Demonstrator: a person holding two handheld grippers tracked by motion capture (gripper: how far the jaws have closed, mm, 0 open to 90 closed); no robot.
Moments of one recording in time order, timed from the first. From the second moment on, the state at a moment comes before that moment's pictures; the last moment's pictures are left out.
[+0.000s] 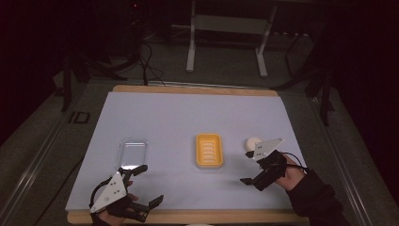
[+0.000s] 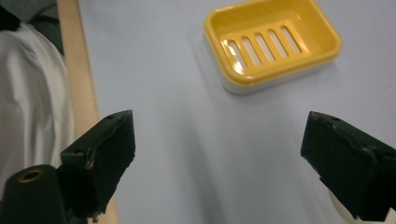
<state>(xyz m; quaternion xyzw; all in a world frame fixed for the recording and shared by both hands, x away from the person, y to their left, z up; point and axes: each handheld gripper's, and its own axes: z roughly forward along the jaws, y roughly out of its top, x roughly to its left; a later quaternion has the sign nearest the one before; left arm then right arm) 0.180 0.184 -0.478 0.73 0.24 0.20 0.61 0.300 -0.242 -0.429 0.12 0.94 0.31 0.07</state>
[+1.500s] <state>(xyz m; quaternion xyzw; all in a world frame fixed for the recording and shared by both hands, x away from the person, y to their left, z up) 0.181 0.183 -0.480 0.73 0.24 0.19 0.61 0.320 -0.251 -0.439 0.13 0.99 0.09 -0.02</state>
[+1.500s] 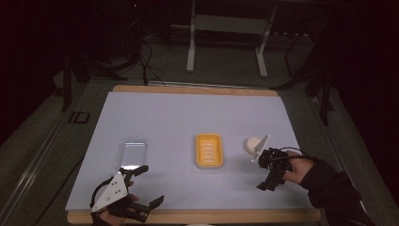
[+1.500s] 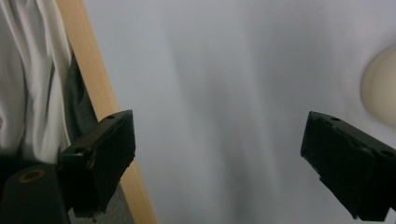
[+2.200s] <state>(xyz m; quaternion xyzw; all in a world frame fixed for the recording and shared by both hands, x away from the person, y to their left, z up) 0.181 0.182 -0.480 0.74 0.24 0.19 0.61 0.330 -0.267 -0.451 0.12 0.99 0.01 -0.05</state>
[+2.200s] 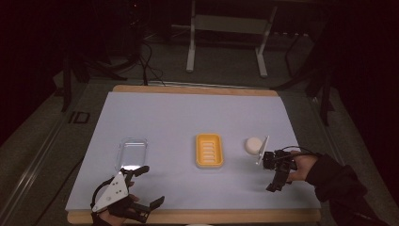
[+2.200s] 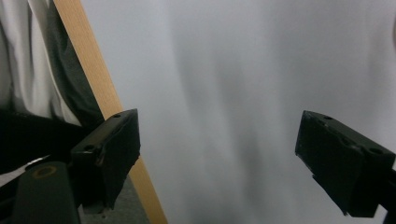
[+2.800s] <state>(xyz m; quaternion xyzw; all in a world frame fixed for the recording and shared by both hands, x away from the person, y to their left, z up) 0.181 0.181 -0.481 0.74 0.23 0.19 0.60 0.349 -0.296 -0.456 0.12 0.99 0.03 -0.02</state>
